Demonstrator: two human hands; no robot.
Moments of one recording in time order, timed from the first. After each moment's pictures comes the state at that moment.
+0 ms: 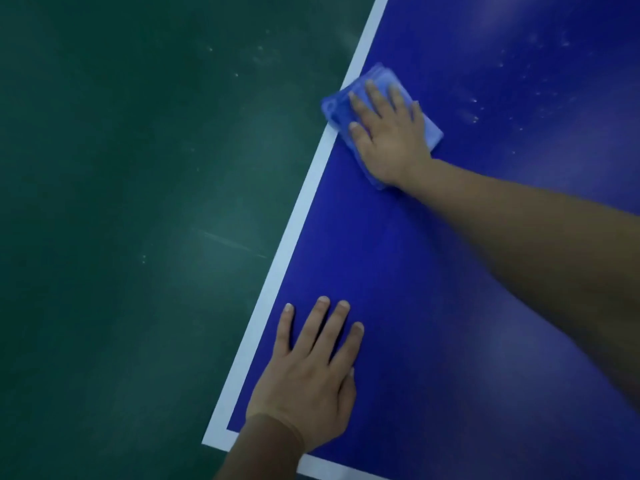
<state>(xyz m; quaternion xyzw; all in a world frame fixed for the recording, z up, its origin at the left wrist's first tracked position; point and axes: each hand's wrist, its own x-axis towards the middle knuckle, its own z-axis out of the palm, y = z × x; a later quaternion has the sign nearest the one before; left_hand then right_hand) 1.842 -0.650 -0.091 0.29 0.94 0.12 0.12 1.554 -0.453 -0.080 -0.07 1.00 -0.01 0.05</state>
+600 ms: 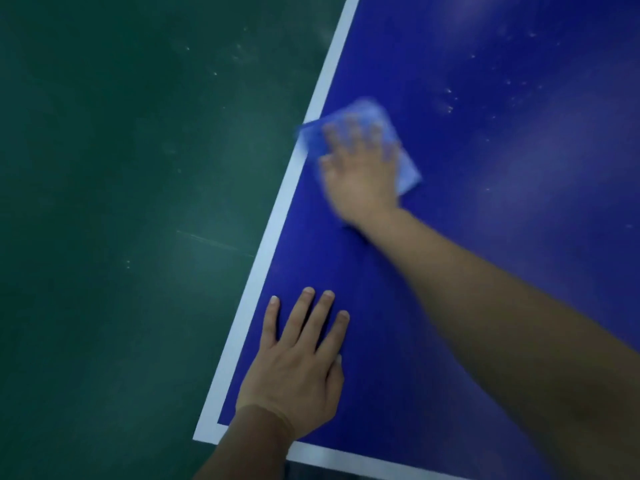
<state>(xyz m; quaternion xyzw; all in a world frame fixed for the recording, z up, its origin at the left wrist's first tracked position) 1.840 -0.651 -0.092 0.29 0.94 0.12 0.12 1.626 -0.486 -0.093 0.02 1.00 -0.04 0.02</state>
